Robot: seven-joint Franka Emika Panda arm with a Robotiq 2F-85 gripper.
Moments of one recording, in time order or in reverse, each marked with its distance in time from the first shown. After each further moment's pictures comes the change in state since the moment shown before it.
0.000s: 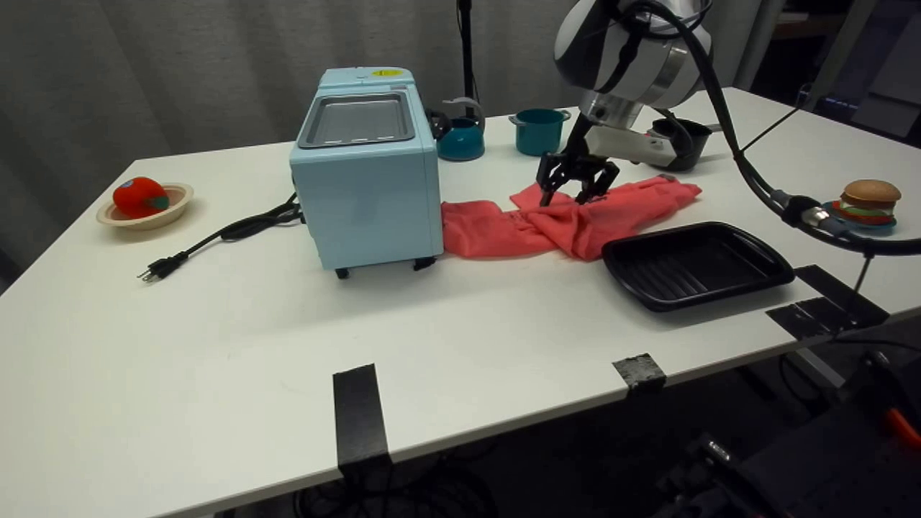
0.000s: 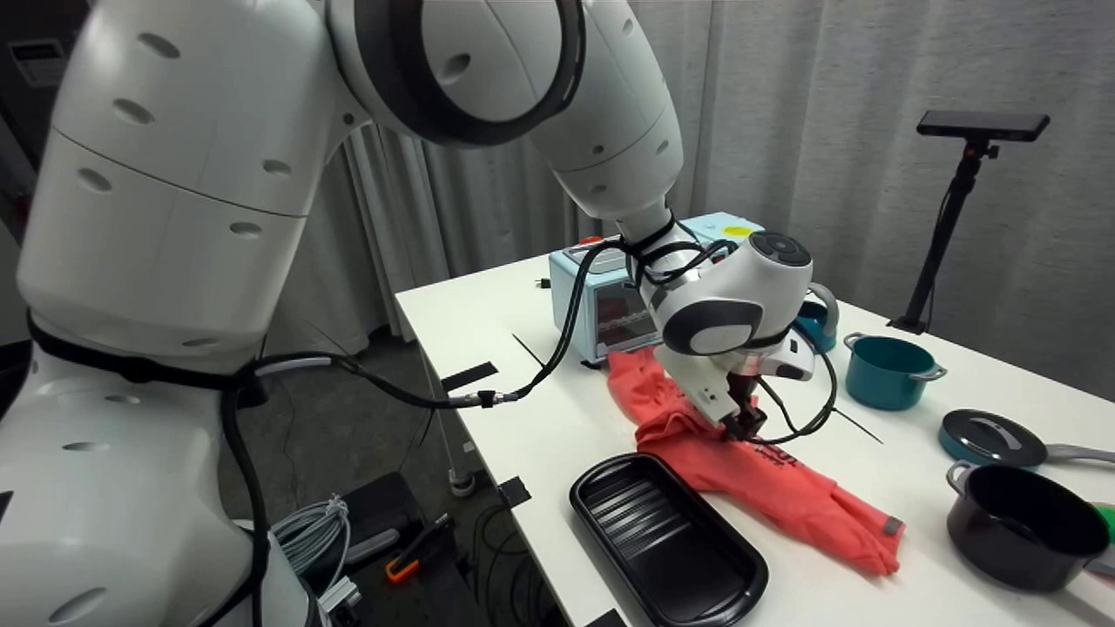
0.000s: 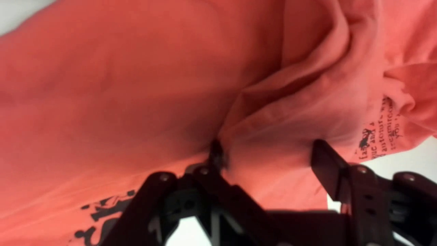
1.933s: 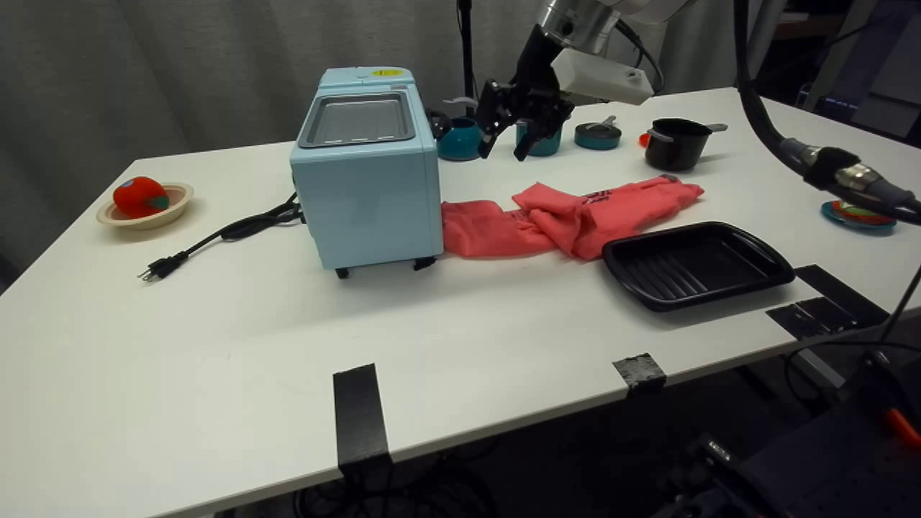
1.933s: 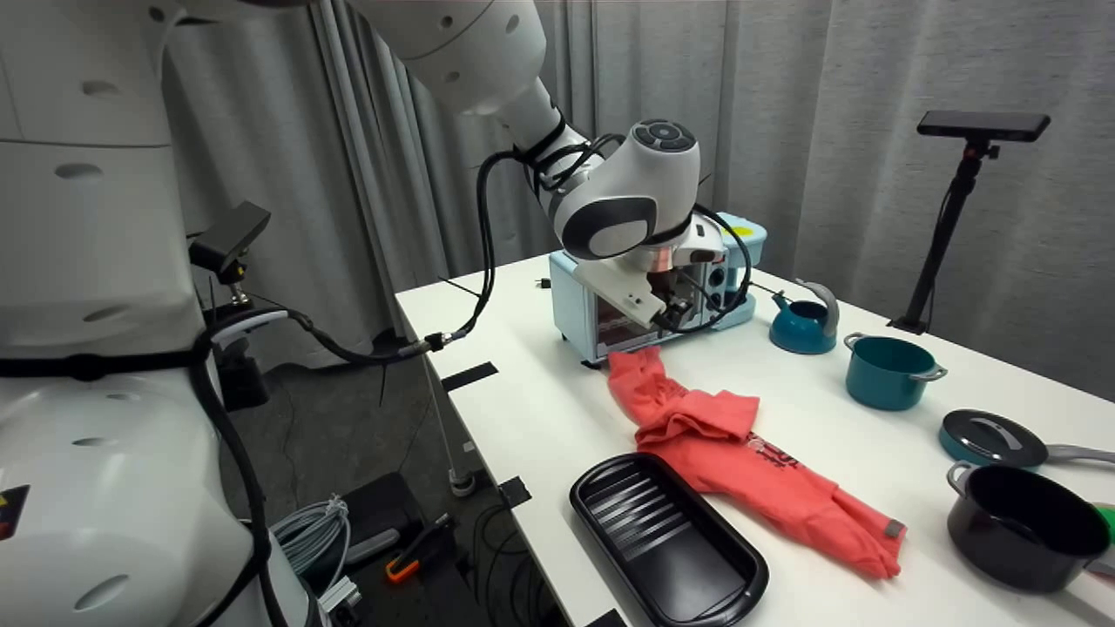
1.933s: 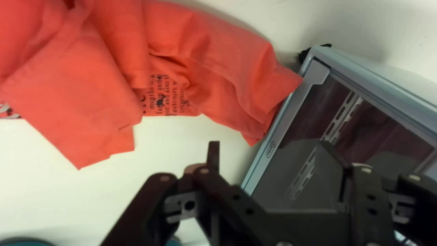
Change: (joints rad) arm 0.064 -0.351 0.160 -0.225 0.121 0.081 -0.158
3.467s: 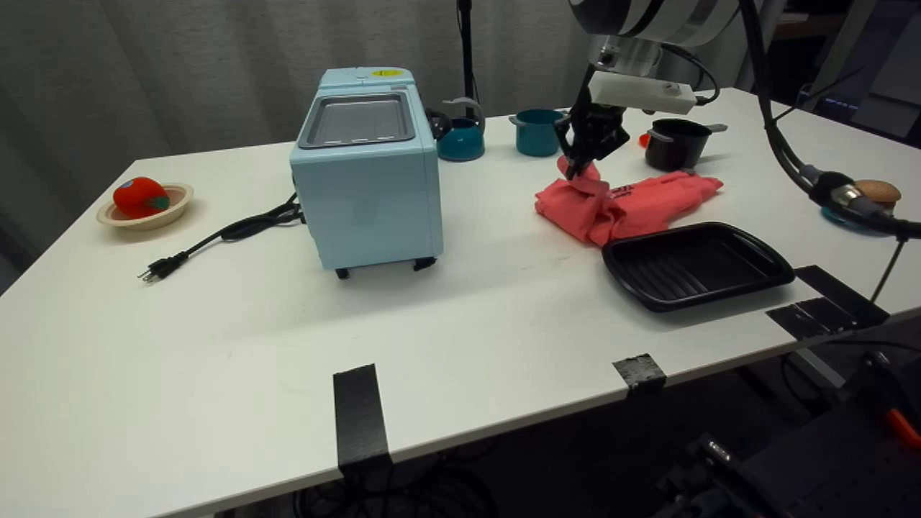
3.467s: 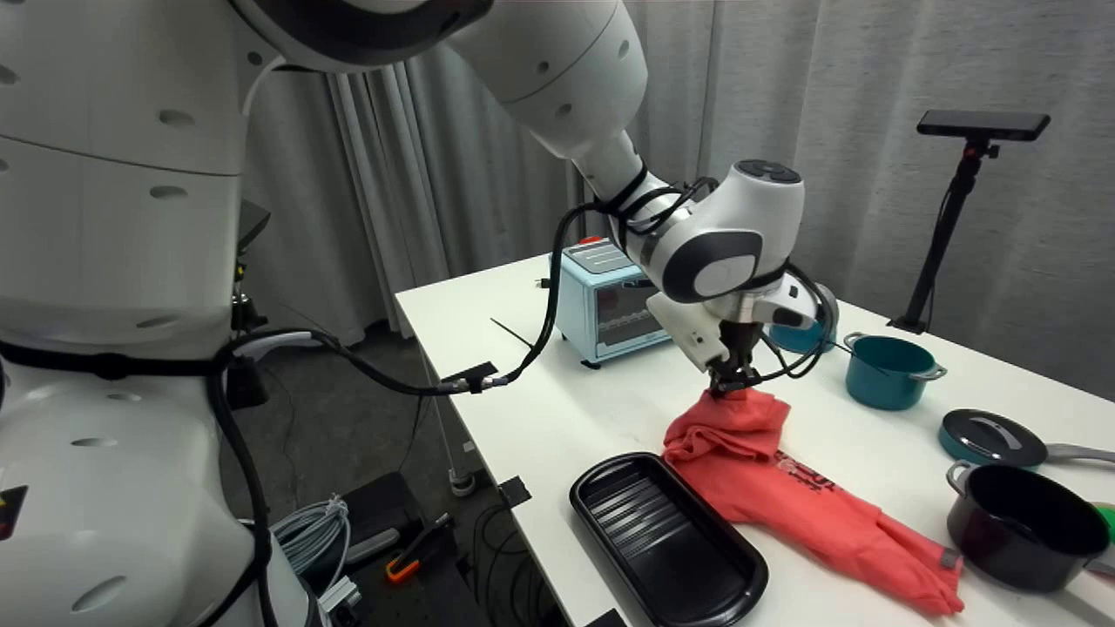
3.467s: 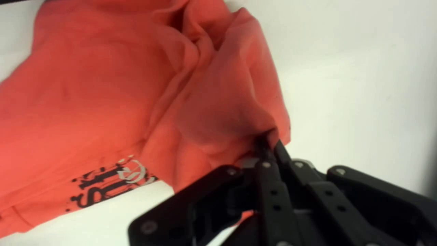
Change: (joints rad) arm -0.006 0.164 -0.219 0.147 -0.284 -0.158 0.436
